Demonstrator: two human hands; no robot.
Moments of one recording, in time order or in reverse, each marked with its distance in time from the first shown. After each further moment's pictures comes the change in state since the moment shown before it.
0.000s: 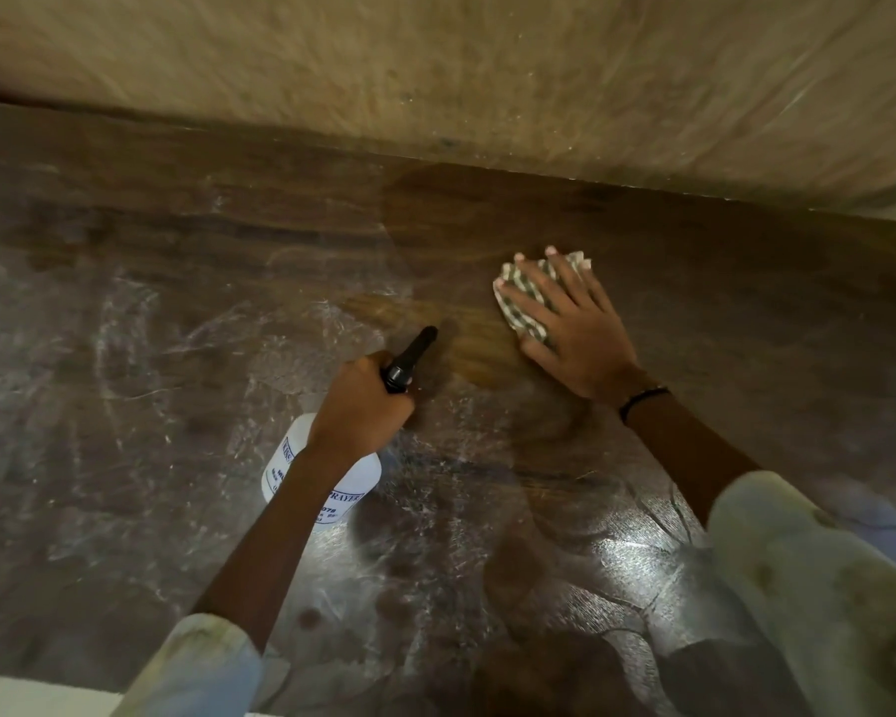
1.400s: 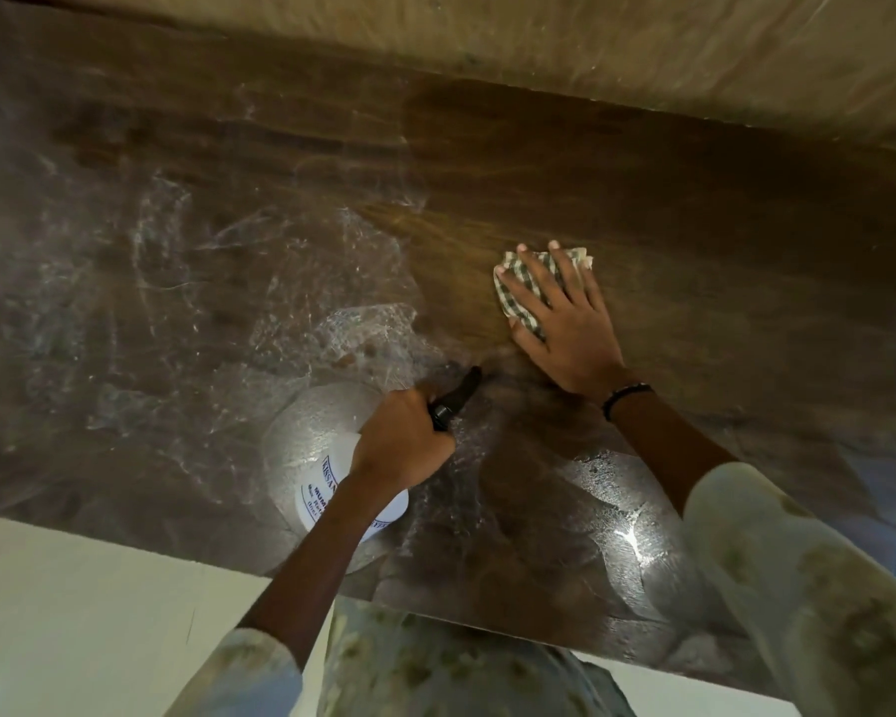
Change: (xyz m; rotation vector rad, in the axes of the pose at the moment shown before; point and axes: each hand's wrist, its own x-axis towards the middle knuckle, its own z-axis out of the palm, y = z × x) left_hand -0.114 -0.035 0.065 0.120 -0.069 -0.034; right_hand -0.071 -0.054 0.018 0.066 -0.012 0.031
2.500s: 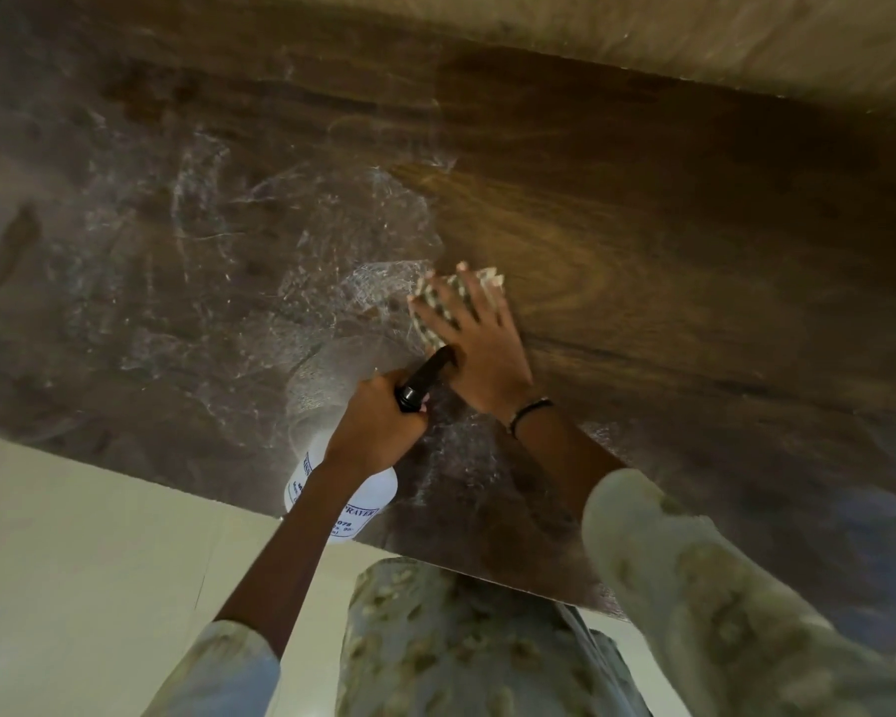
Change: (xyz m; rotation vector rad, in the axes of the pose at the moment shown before) left_hand -0.041 -0.040 -0.005 -0.195 0.120 -0.035; right_hand -0.017 -0.124 0.026 0.066 0.002 -0.132
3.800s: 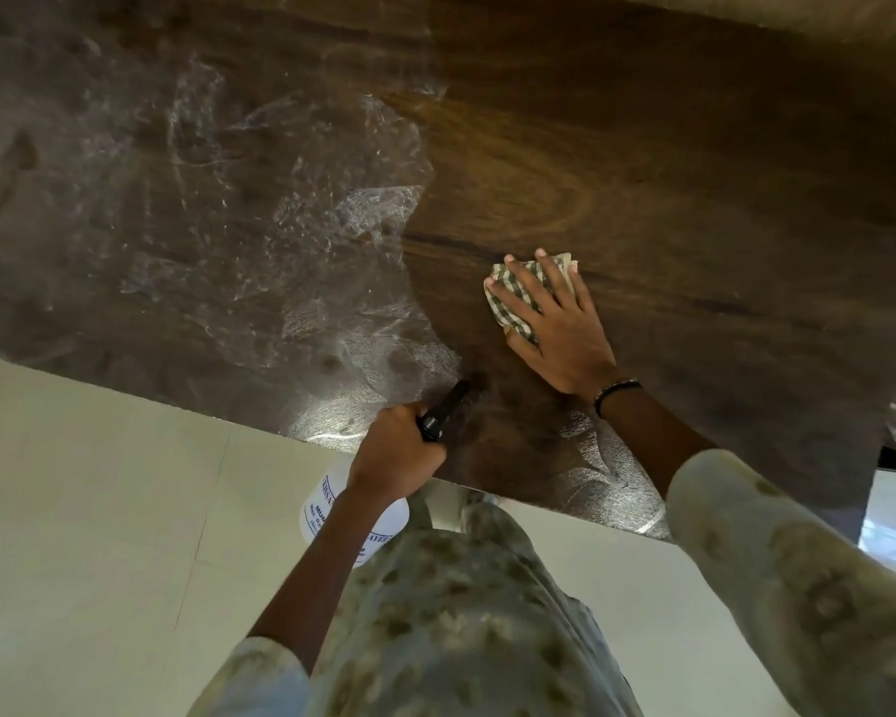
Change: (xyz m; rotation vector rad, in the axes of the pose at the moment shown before) left_hand -0.095 -0.039 0.059 0.054 -0.107 -0.109; right_hand -0.113 0.053 -0.007 -0.064 -0.031 0.009
